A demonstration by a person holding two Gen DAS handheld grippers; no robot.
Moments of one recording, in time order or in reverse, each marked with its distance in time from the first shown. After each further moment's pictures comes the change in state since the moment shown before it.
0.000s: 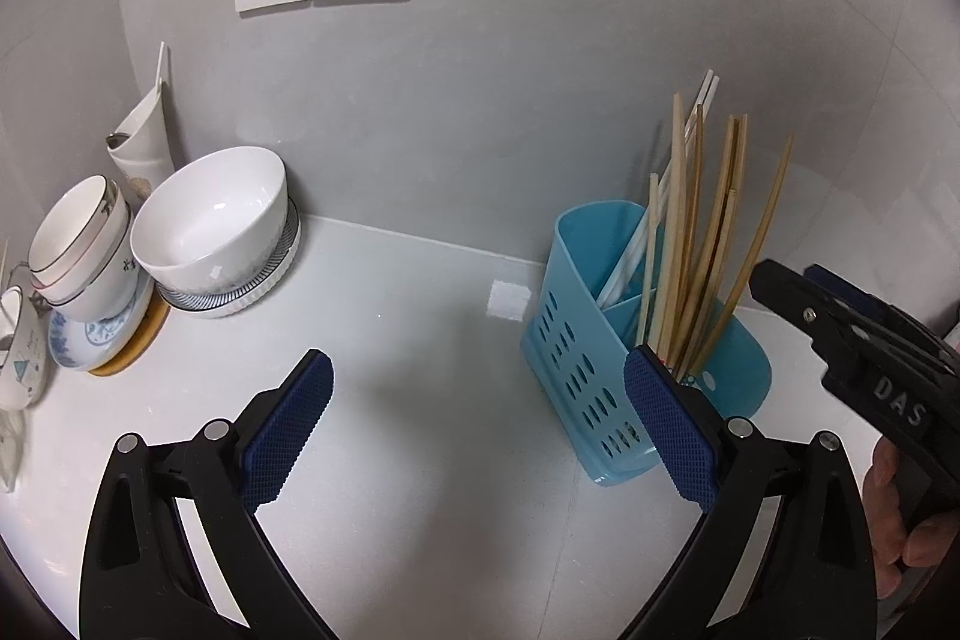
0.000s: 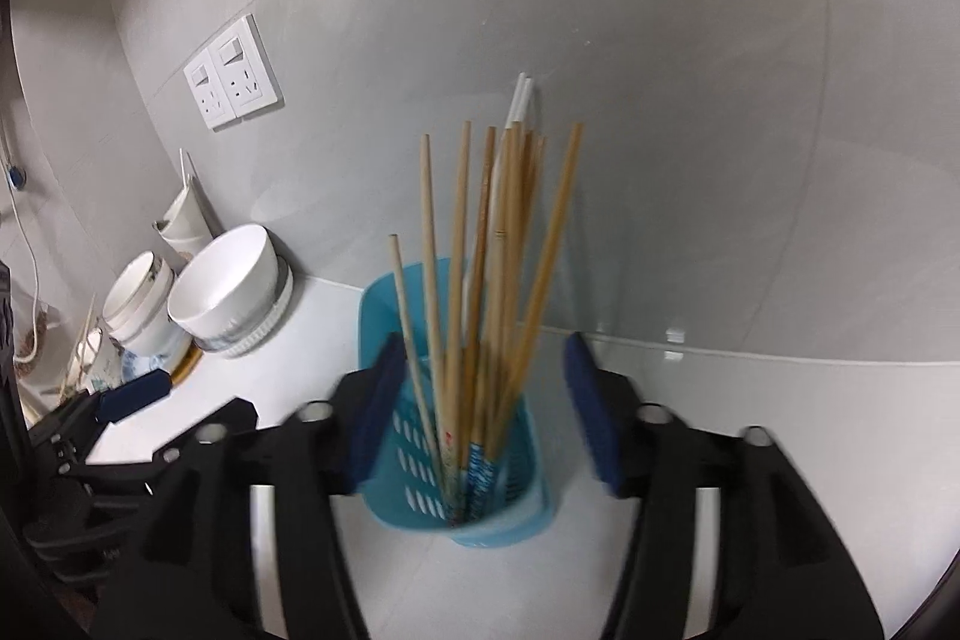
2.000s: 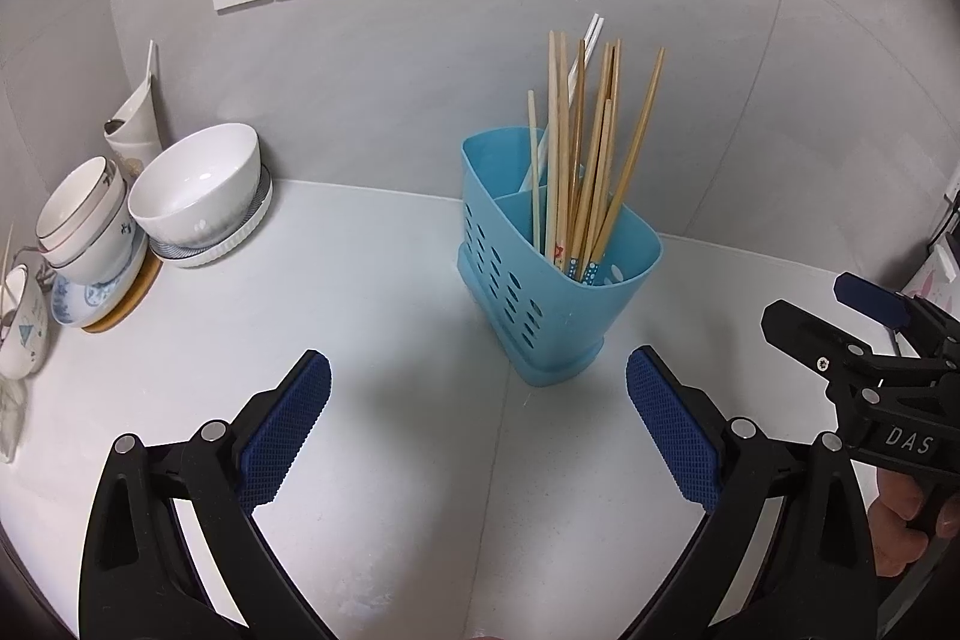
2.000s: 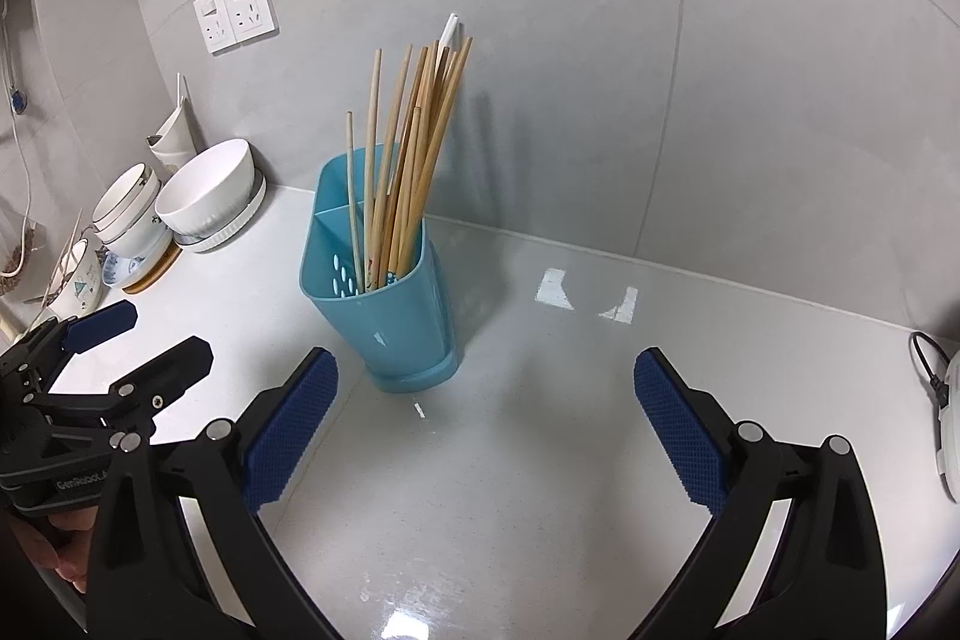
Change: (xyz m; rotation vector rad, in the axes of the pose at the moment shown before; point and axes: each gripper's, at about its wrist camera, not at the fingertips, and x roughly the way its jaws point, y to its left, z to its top) left arm -0.052 -0.047 -0.055 0.054 0.029 -0.037; right arm -0.065 -0.040 -0.060 -0.065 0.096 -0.074
